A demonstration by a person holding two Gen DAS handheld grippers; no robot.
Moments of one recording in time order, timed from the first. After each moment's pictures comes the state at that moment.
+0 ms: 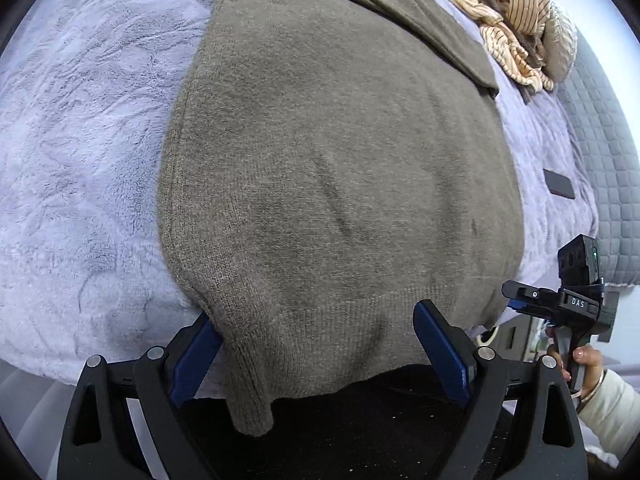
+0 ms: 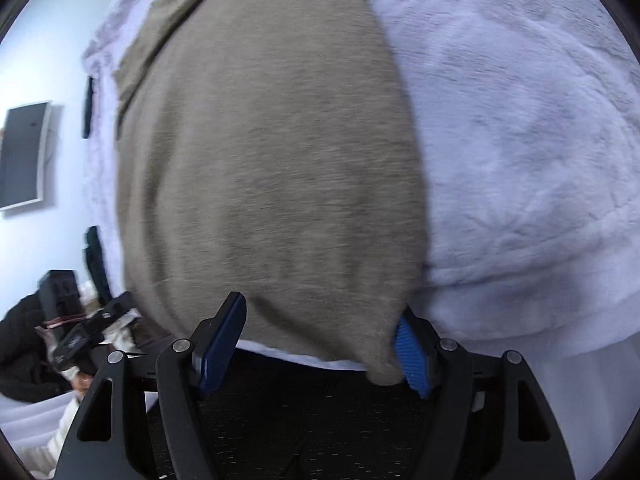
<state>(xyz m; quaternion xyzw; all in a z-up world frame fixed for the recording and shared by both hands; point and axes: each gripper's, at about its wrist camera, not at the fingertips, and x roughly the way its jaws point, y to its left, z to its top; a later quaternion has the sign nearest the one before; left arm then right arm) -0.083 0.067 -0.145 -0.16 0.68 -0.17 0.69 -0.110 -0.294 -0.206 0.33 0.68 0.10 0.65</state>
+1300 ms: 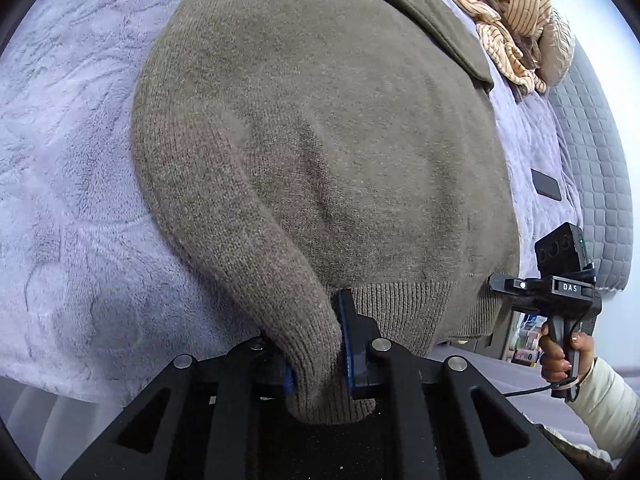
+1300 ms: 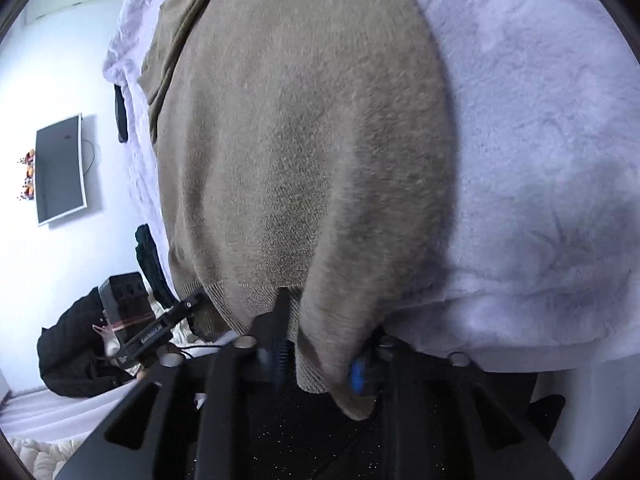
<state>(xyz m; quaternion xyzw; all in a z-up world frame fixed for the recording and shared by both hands) -0.082 0.061 -0.165 -0.19 0.70 -0.19 0.67 -0.095 -0.294 -0.225 0.41 0.68 0.16 0.59</state>
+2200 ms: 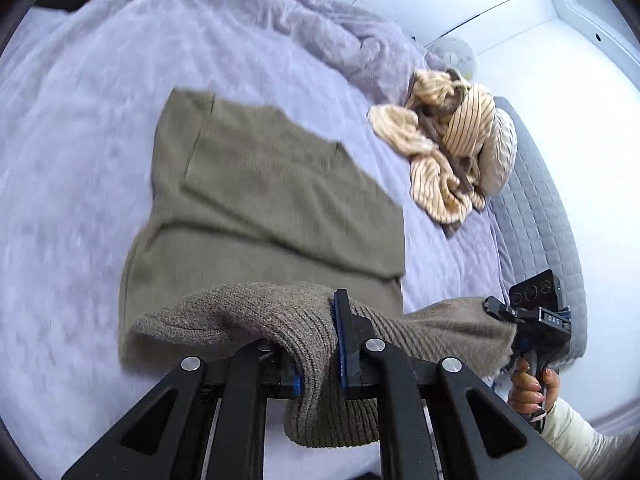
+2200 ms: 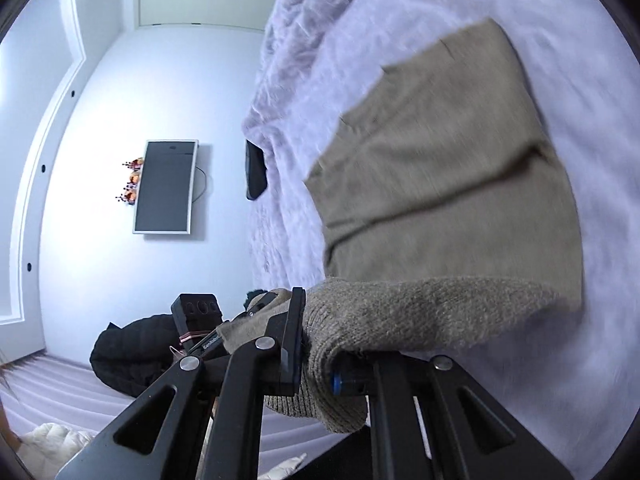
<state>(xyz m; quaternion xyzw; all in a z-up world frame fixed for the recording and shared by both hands) 0.099 0.062 -0.035 -0.27 0.53 -0.21 0.78 0.070 -0.327 -0.073 0.46 0.51 0.28 0.67</state>
